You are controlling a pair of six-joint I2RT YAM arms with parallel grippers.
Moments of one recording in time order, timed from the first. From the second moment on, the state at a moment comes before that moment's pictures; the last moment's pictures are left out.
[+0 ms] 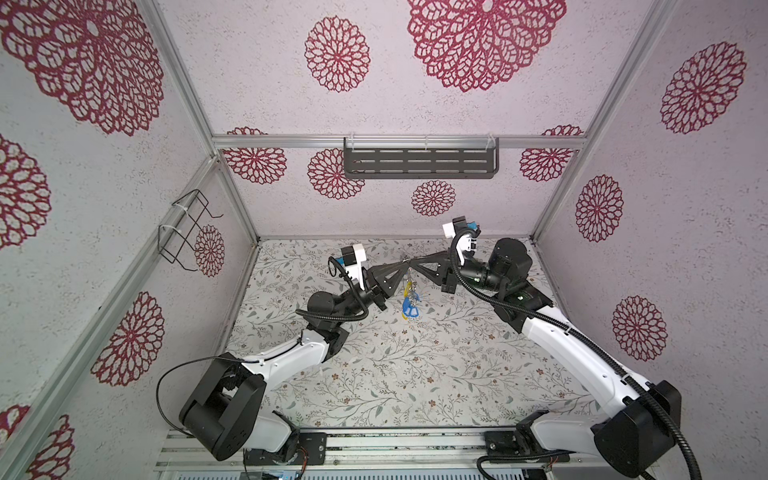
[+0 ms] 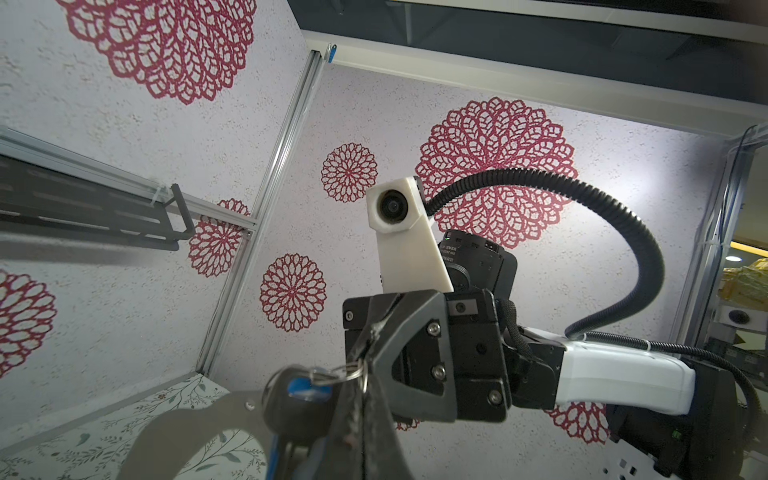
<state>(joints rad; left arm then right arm) -0.60 1.43 0.76 1.24 0.46 -0.66 0.52 1.29 1.16 0.20 -0.85 0.49</state>
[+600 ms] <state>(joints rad) -0.58 1.44 0.77 1.25 0.45 -0.67 0.54 1.33 1.23 0.15 -0.81 0.44</state>
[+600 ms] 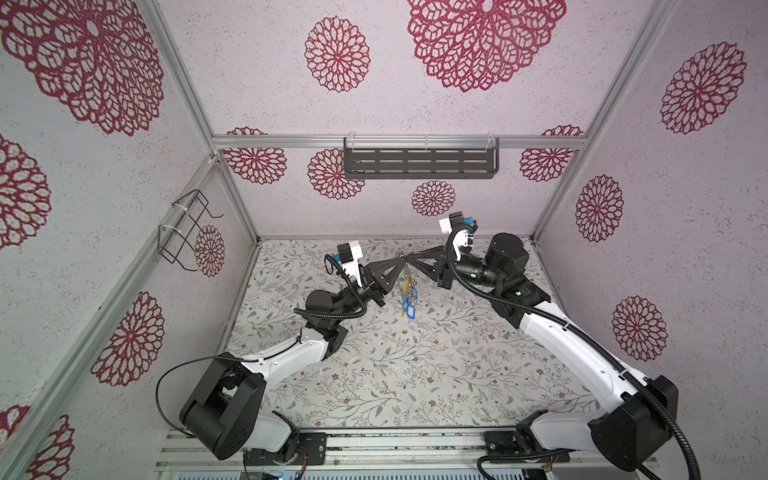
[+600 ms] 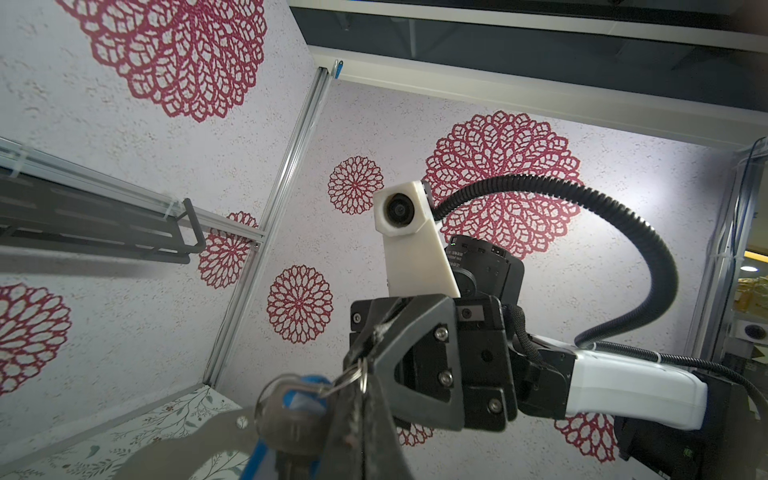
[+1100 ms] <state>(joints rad) -0.57 1.45 0.77 1.25 0.45 -0.68 0.56 1.34 1.25 0.06 -0.78 0.38</state>
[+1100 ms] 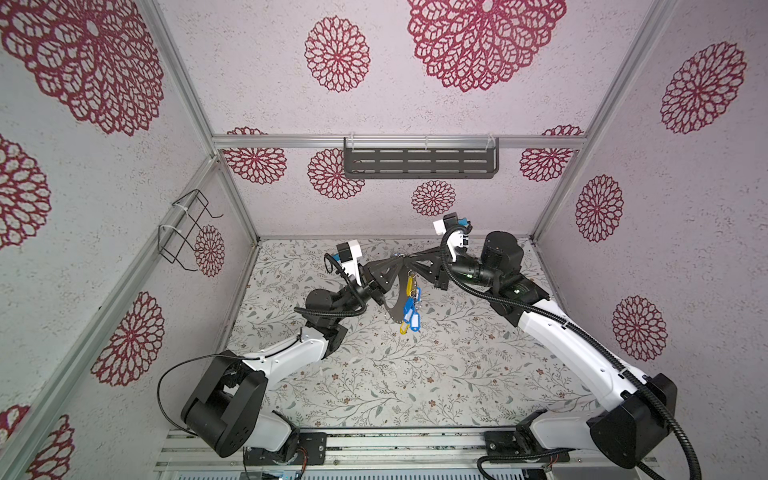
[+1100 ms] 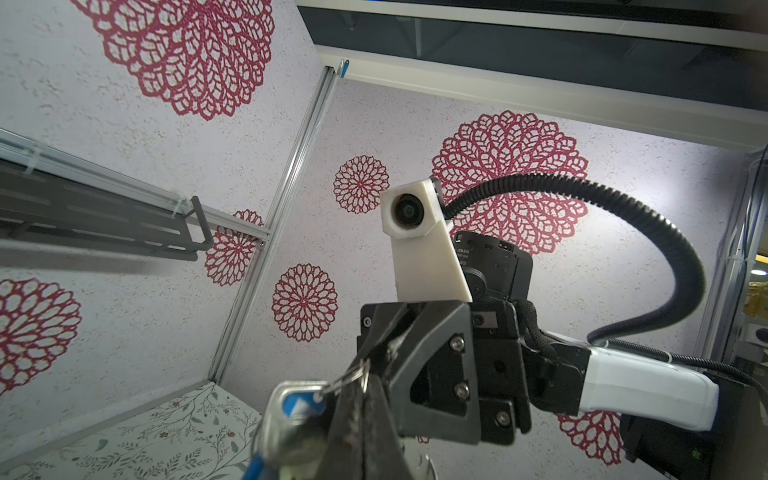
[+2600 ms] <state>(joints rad) -0.59 1.15 0.94 -0.07 0.36 0.65 0.57 1.22 1.23 -0.30 -0.57 -0.01</state>
